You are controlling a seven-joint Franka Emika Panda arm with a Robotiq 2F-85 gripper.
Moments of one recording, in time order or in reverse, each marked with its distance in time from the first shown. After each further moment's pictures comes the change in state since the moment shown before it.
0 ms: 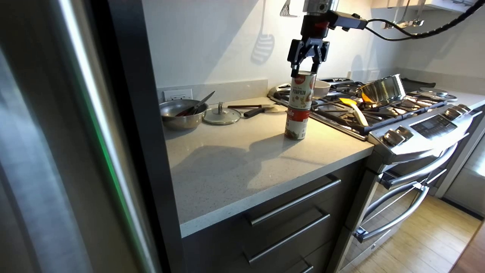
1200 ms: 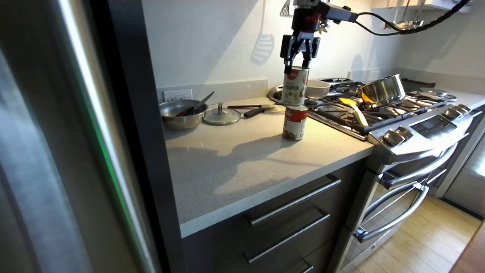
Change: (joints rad) arm 0.013 0.012 0.032 0.065 -0.018 -0.071 0.003
